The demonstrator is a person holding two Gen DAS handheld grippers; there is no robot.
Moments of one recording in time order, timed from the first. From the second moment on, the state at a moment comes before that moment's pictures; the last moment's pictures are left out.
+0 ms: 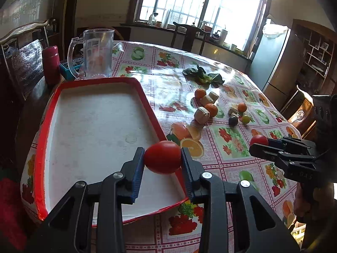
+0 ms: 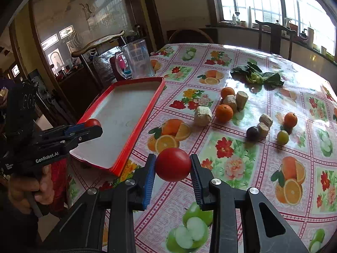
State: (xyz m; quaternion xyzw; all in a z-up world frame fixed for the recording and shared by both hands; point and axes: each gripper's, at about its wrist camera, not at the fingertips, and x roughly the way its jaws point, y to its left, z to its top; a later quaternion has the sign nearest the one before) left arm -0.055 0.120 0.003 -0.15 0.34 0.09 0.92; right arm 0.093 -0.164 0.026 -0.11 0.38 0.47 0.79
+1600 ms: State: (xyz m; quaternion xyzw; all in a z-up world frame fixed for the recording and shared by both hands) left arm -0.077 0.208 -0.049 -0.20 0.38 0.18 0.89; right arm 0.033 0.006 -0.034 -0.25 0.39 0.56 0.68
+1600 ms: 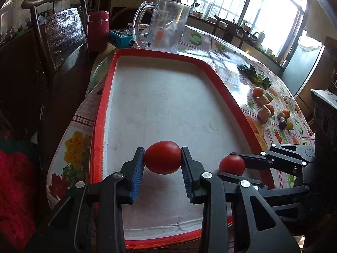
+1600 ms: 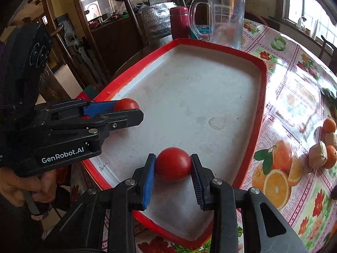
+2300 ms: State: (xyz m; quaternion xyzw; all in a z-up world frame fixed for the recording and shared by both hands) left arm -0.083 0.194 -0.032 -0.18 0.39 0.20 0.88; right arm 0.046 -0.101 0.024 -0.17 0.35 0.55 0.74
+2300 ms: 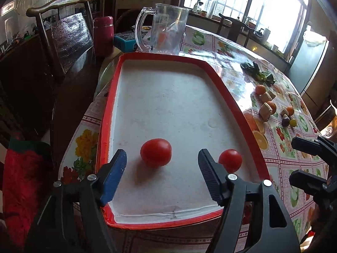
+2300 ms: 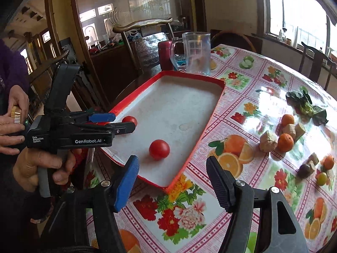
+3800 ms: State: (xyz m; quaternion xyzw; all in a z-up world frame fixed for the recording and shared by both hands) left arm 0.037 0.051 0.007 -0.10 0.39 0.05 0.91; right arm 0.181 -0.316 0.012 -0.01 0.38 0.36 0.85
